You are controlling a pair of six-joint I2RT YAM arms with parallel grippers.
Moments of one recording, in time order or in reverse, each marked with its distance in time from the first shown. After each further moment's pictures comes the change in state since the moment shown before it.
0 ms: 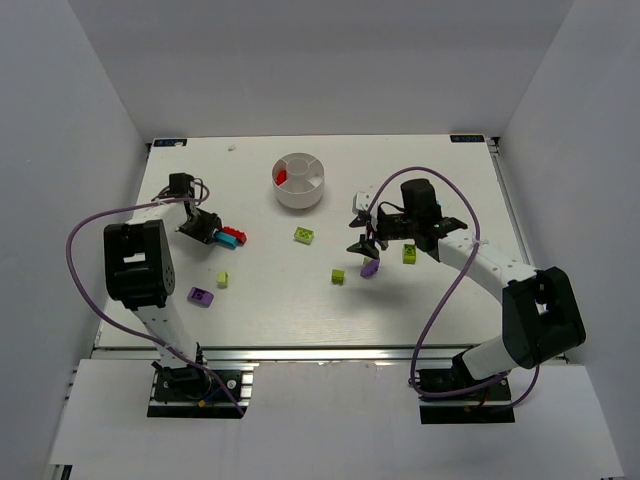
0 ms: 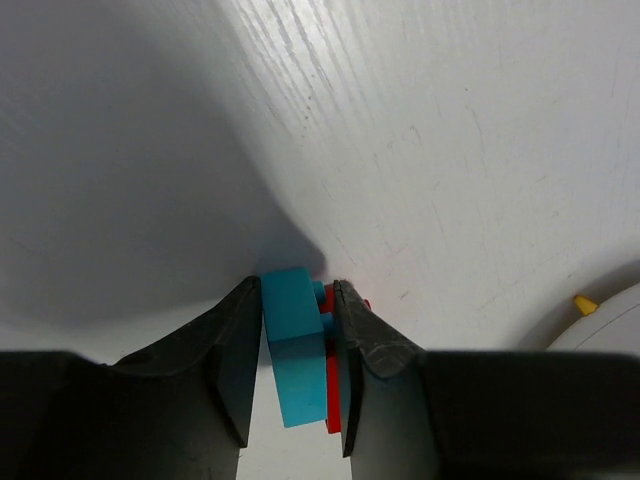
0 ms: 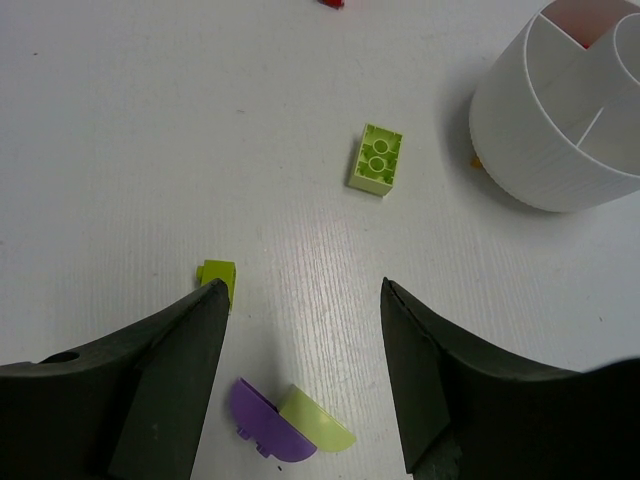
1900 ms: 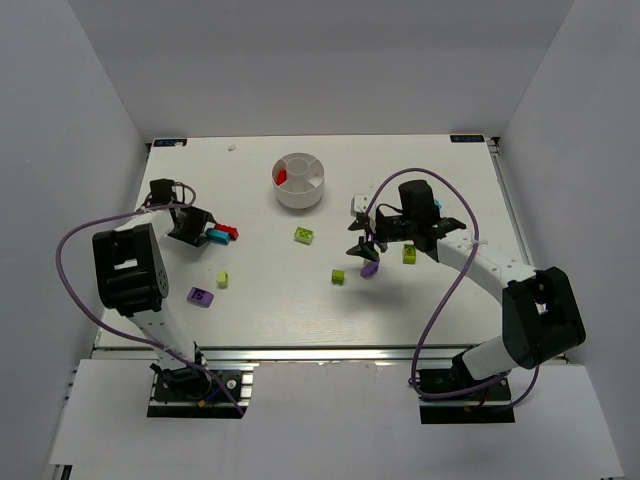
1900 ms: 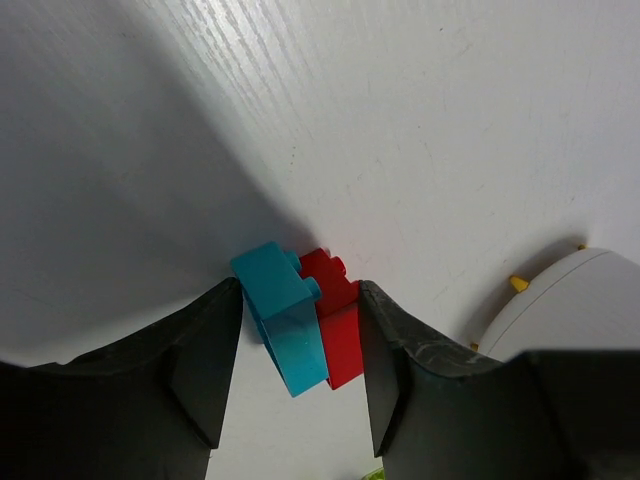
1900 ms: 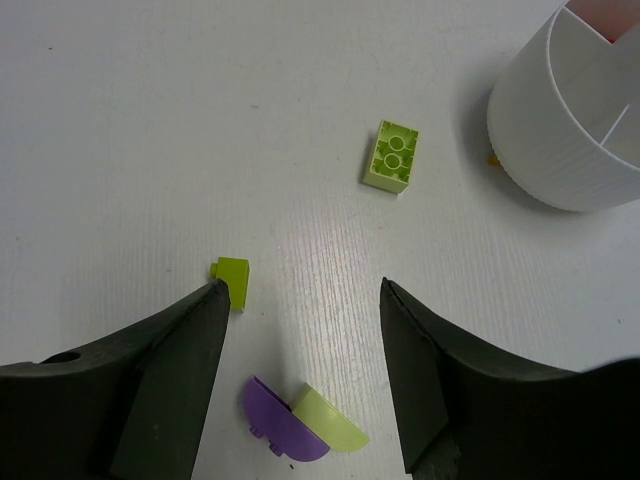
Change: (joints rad) left arm 0.105 -0.042 -0.082 0.157 0.166 0.032; right arm 0.013 0.000 0.003 -0.032 0.001 -0.008
